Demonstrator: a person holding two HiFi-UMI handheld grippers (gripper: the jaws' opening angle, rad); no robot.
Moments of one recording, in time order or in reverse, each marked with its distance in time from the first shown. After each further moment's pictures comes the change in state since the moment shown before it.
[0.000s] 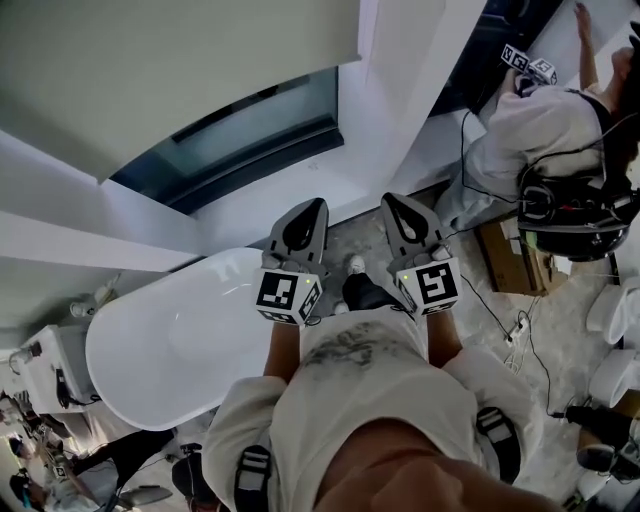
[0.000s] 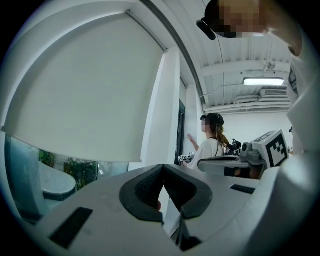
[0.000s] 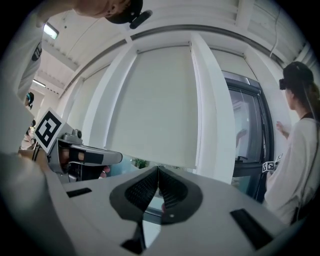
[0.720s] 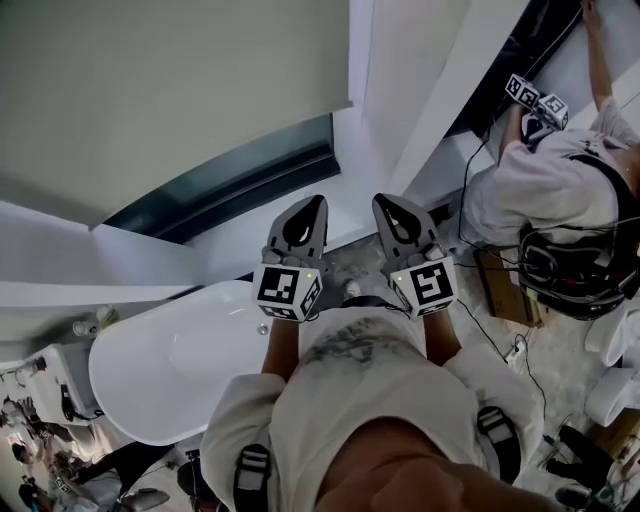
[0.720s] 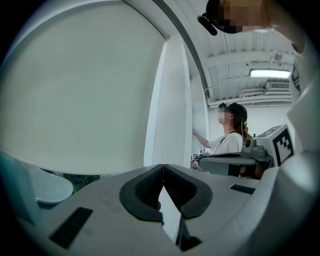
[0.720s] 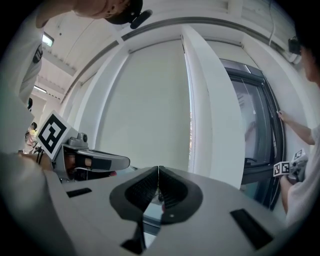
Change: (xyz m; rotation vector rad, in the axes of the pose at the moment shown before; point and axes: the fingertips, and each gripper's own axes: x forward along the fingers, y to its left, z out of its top) left arm 0.150 0.052 -0.003 0.015 0.052 0.032; right arm 0.109 -0.100 -0.008 0.040 -0.007 0.059
